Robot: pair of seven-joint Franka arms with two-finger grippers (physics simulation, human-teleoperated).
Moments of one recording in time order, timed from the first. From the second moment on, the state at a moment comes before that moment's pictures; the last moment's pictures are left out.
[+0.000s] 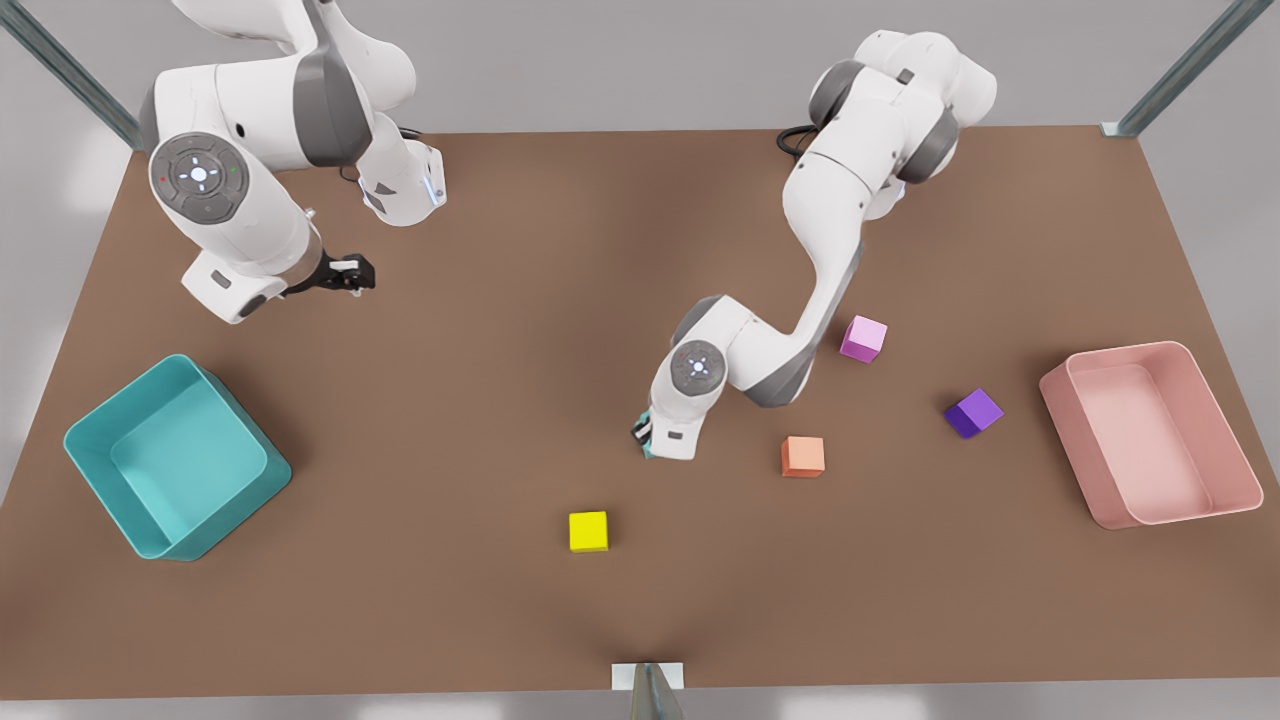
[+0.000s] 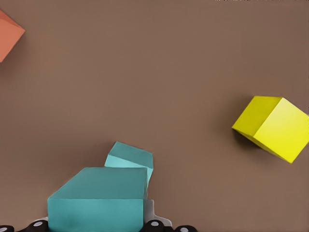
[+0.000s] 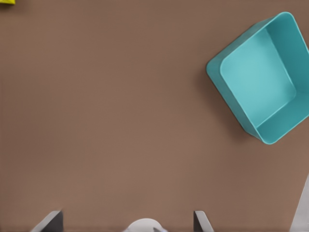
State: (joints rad) left arm -0.57 0.85 -0.12 -1.15 -0.04 1.99 -1.30; right arm 0.35 0.13 -0.06 -1.38 -0.12 1.23 0.17
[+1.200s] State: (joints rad) left arm -0.56 0.83 -0.15 -1.16 -0.03 2.02 -1.52; right arm 0.34 0.15 -0.06 -1.37 -0.15 1.22 0.13
